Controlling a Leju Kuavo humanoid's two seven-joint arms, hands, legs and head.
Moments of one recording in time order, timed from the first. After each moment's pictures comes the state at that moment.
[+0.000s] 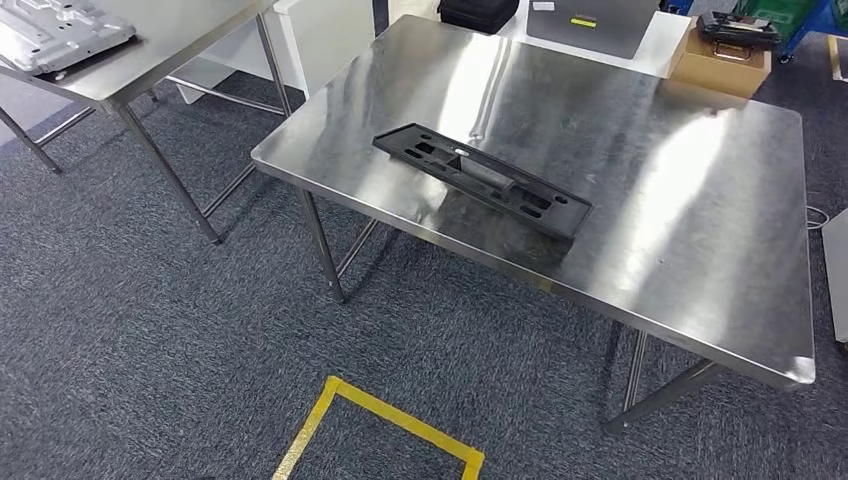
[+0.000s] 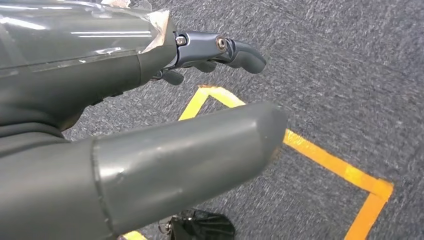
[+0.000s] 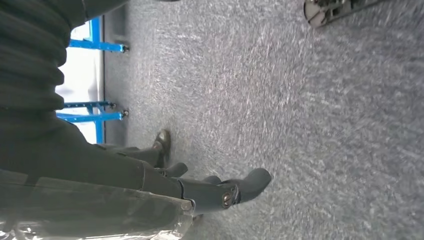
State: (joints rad) left arm -0.08 -0.06 0.43 -0.20 -0.20 0.35 -0.48; right arm -0.11 0.11 -1.27 -0.20 1.35 -0.31 0.18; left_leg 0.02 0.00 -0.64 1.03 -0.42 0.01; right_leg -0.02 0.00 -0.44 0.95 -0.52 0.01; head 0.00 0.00
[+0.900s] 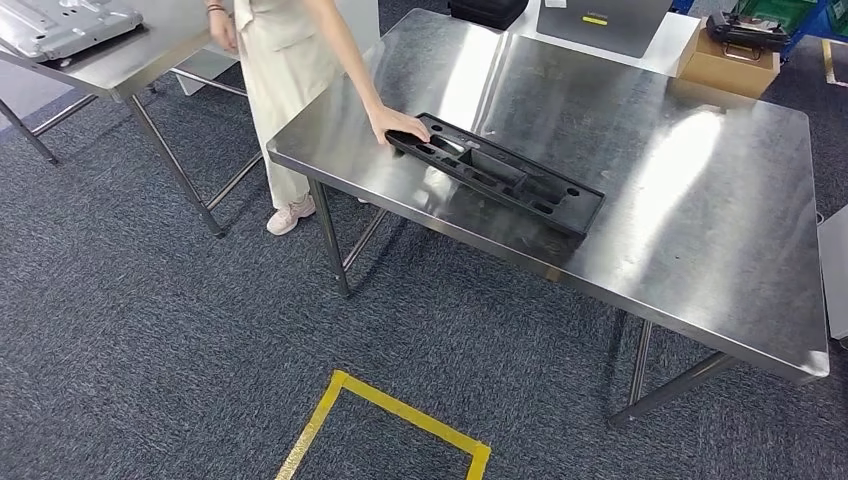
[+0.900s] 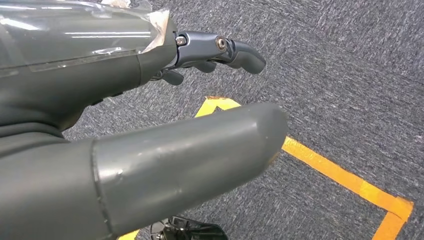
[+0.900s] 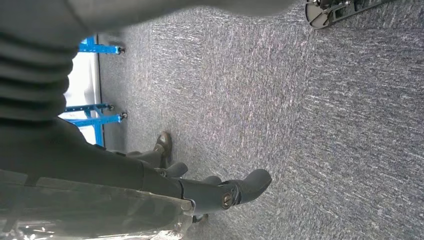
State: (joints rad) left arm -0.07 -0.06 0.44 -0.20 -0.20 0.36 -0.49; right arm -0.11 0.11 -1.27 -0.20 1.35 -0.33 0.17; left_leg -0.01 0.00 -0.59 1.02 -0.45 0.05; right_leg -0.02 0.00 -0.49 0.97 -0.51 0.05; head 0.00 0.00
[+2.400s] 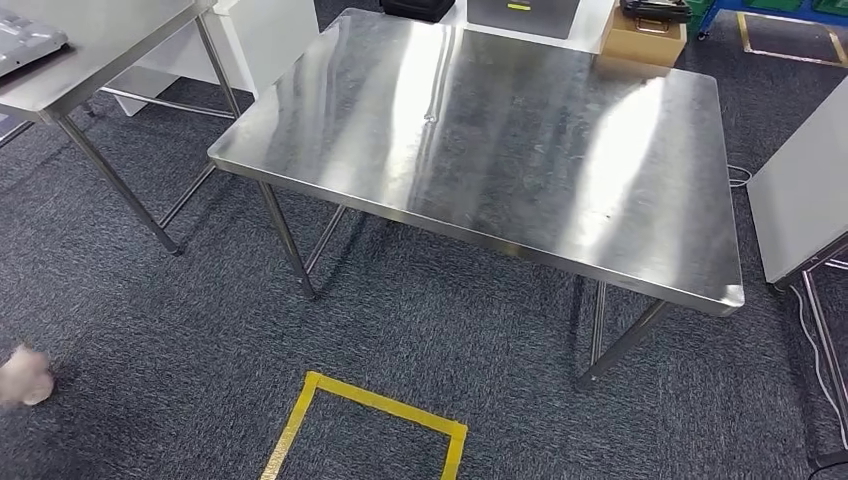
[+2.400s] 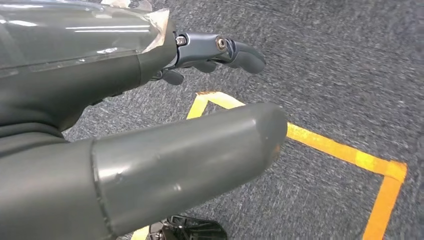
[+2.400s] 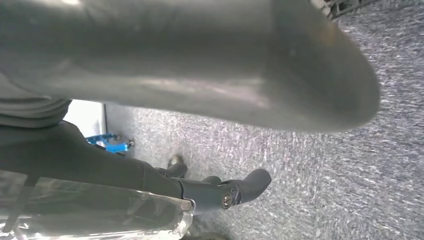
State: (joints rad) left arm -0.07 -0.06 0.45 -0.20 -0.21 0.37 -0.49; right arm -0.11 0.10 -1.27 -0.20 1.33 -0.33 0.17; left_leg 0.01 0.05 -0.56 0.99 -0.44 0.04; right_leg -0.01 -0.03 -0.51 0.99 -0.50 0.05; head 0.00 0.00
